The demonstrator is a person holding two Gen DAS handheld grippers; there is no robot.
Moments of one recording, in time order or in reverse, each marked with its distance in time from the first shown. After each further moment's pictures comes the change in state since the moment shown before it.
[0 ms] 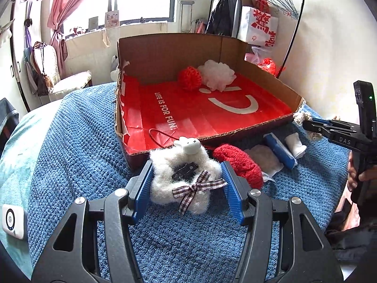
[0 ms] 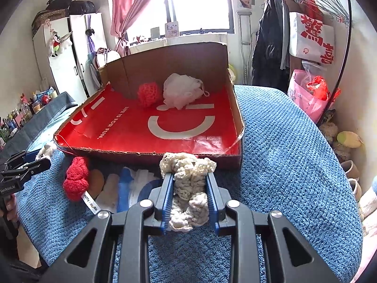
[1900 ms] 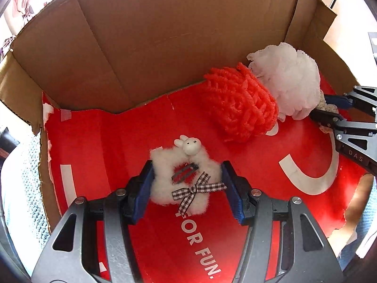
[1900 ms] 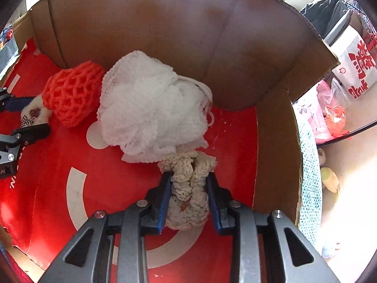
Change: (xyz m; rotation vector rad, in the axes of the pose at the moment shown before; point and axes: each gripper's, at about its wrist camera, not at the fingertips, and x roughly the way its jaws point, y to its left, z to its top) left arm 0.245 0.022 0.177 0.077 0.435 0.052; right arm 0.210 0.006 0.153 -0.273 0.465 -0.226
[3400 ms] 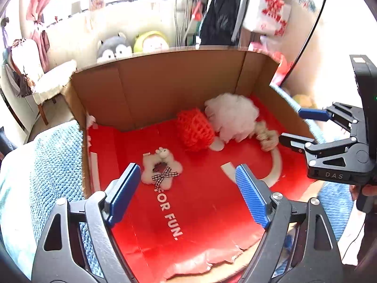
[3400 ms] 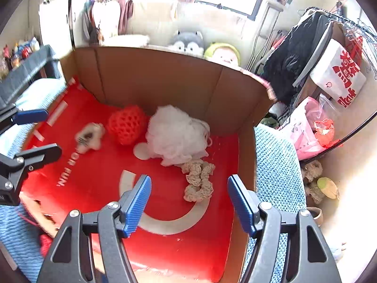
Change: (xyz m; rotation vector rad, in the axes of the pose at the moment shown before) left arm -0.113 -0.011 -0.067 -0.060 -0.287 -0.105; right arm -0.102 0.012 -0.027 0.045 -0.221 0.050
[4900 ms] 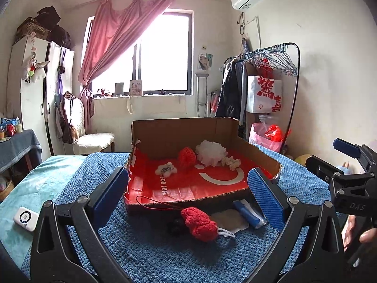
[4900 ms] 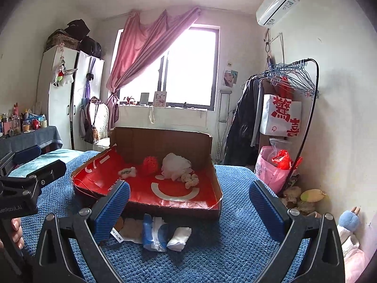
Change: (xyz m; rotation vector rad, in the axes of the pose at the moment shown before) left arm -0.165 -0.096 -0.189 -0.016 -0.635 0.205; right arm -0.176 0.051 -0.232 0.184 -0.694 -0.129
